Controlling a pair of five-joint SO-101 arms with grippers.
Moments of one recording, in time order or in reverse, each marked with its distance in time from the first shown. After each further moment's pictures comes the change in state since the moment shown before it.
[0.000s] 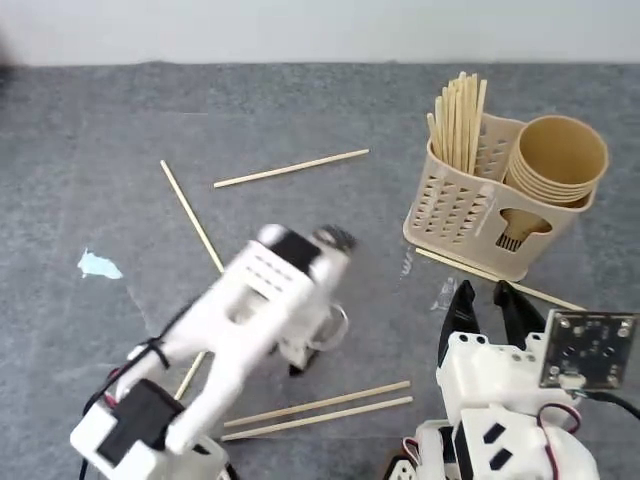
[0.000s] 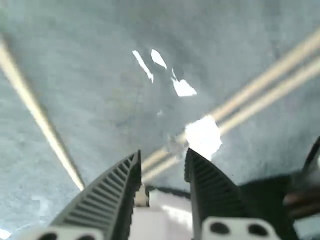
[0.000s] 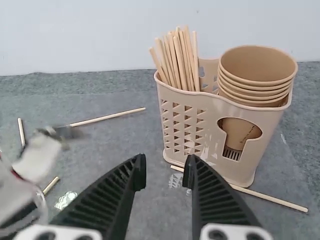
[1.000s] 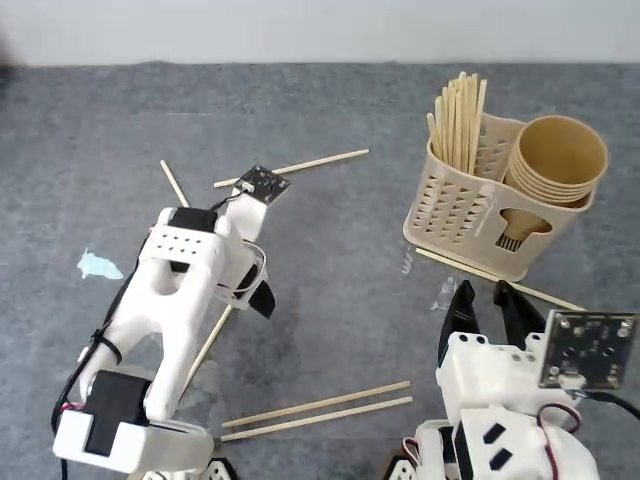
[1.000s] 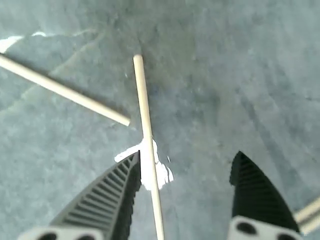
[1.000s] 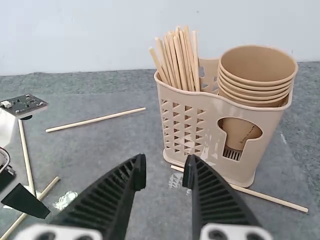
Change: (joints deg) left arm -21.8 0.4 9.0 -27.1 -25.8; right arm 0.0 0.0 0.0 0.0 0.0
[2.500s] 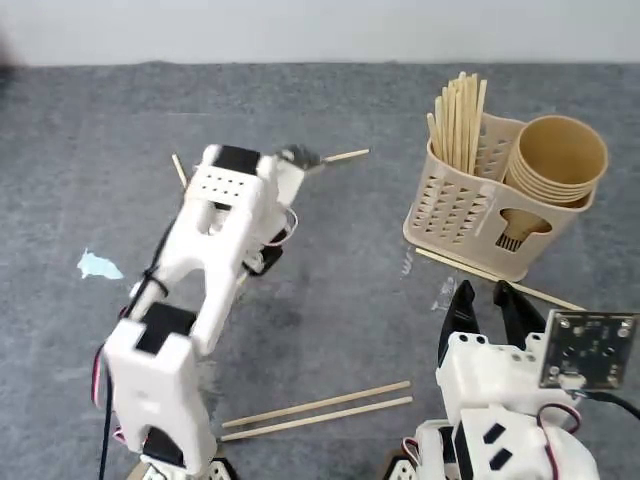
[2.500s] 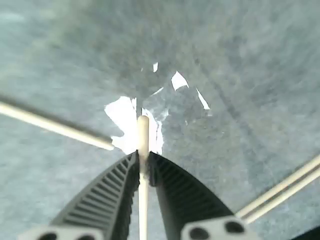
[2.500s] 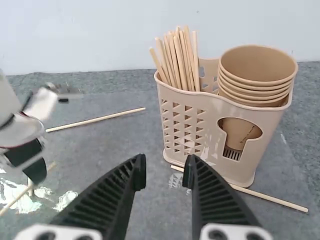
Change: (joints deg) left arm 5.0 24.4 -40.2 26.5 -0.2; right arm 0.0 0.0 0.0 0.0 0.0
